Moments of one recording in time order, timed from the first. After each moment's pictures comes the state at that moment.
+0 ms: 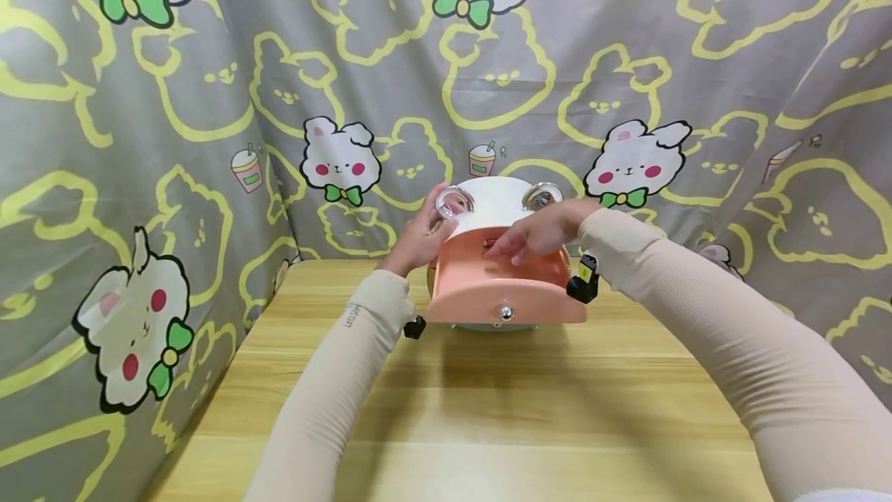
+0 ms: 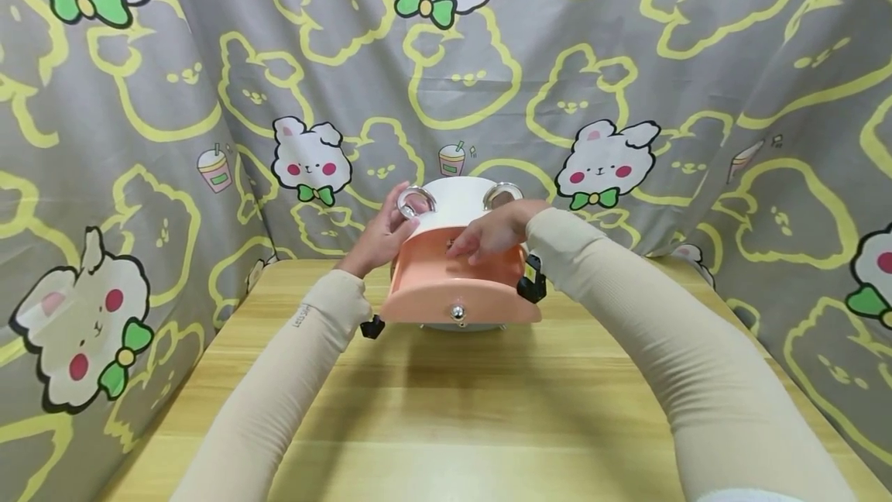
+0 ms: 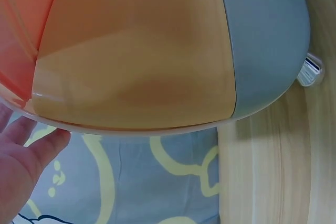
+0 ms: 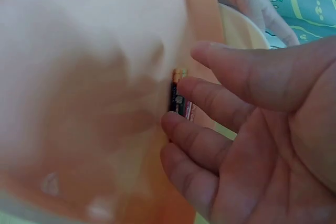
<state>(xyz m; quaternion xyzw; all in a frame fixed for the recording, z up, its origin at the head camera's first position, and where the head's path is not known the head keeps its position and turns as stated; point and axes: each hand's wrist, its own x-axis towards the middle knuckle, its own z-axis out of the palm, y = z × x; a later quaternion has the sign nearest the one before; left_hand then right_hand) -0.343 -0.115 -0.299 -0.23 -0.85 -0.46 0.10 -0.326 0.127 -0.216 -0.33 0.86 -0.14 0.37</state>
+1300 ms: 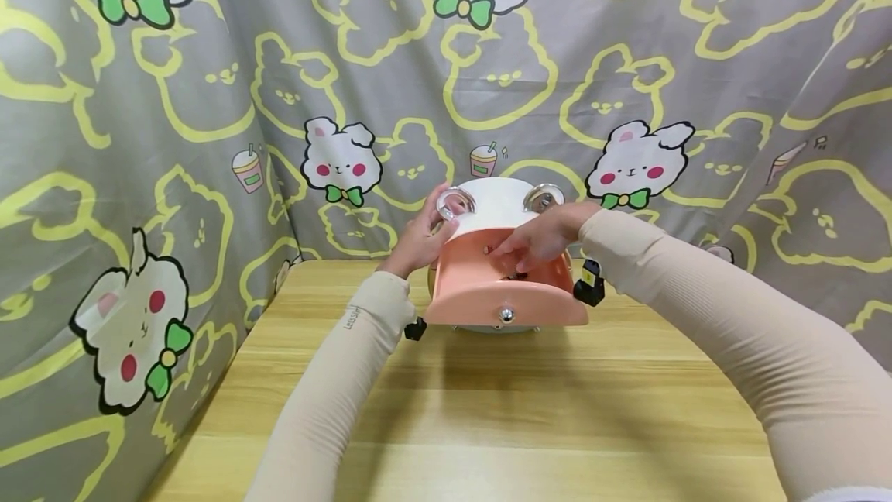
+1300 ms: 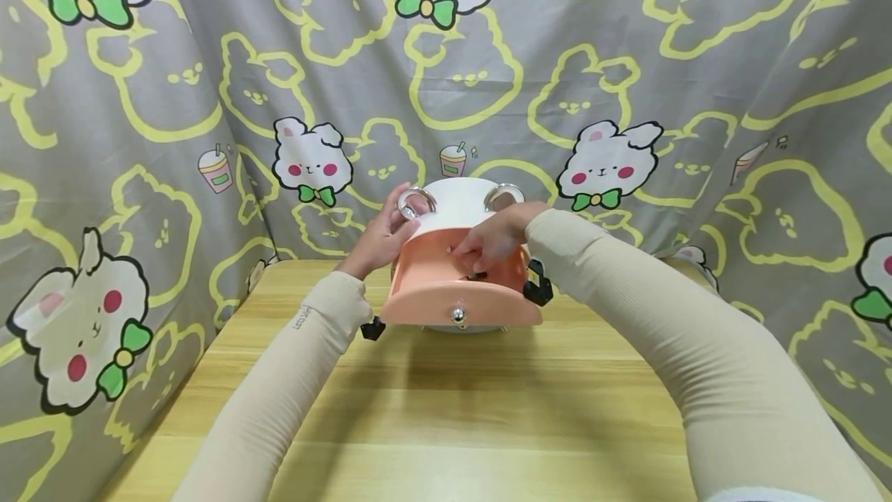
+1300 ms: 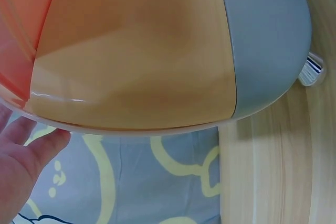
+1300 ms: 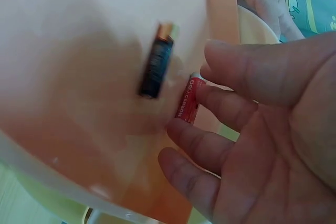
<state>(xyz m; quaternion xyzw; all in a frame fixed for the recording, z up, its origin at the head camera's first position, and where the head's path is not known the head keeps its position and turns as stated) -0.345 -0.116 -0.300 -0.23 -0.84 -0.47 0.11 -0.321 0.122 -0.217 -0.33 0.88 -0.04 0.33</state>
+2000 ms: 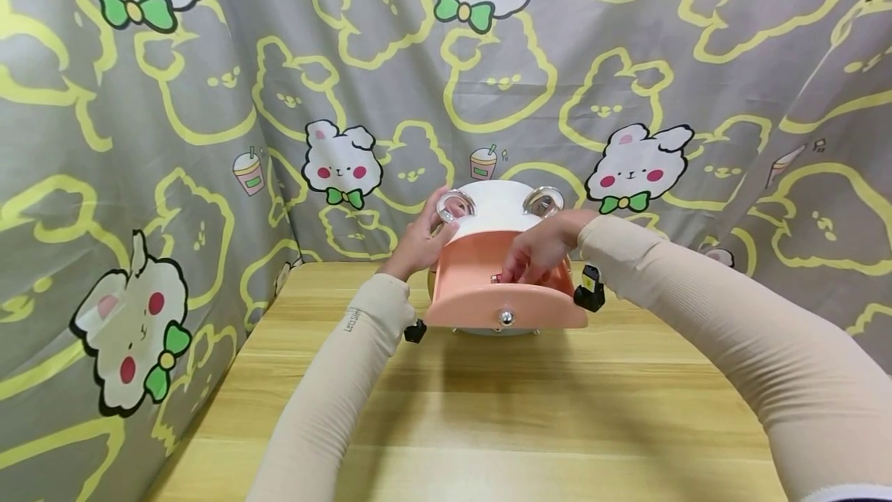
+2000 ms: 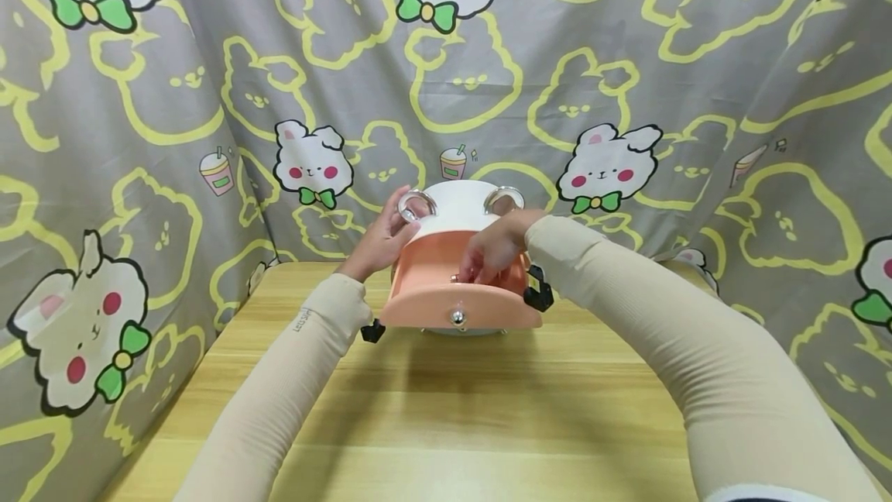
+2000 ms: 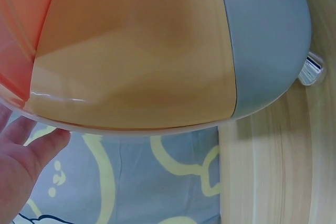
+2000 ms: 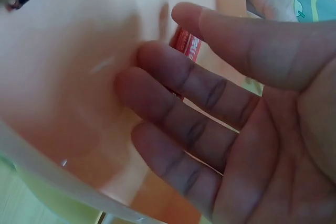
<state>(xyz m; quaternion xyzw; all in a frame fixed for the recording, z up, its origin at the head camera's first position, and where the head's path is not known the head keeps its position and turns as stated) -0.343 -0.114 -0.299 -0.23 -0.84 -0.47 0.10 -0.322 0.122 -0.218 -0.34 0.82 -0.12 0.45</state>
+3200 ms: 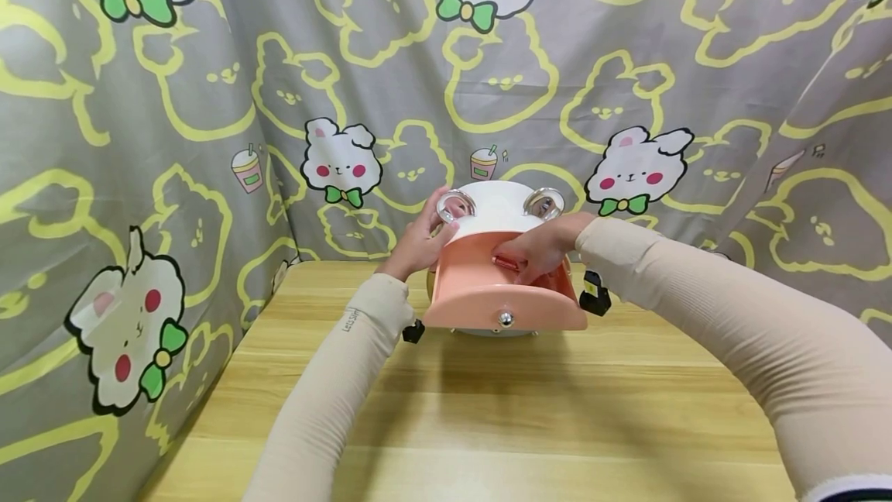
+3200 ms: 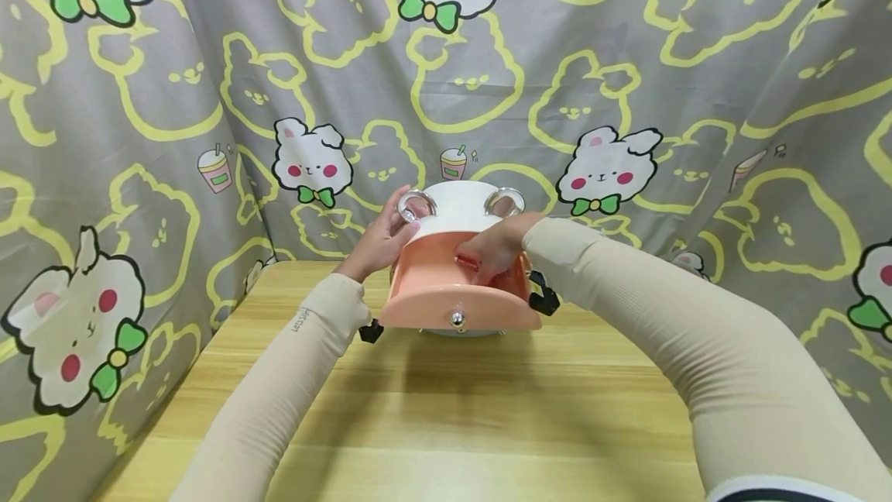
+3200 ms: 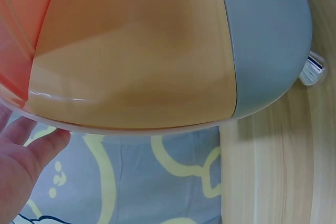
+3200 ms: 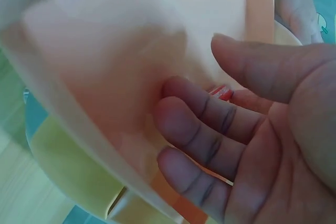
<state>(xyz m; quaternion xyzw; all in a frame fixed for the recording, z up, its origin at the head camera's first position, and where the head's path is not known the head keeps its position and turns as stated) -0.345 -0.115 -0.301 -0.24 -0.84 -0.47 0.11 -0.321 0.117 -0.226 -0.37 0.87 0.00 0.31</state>
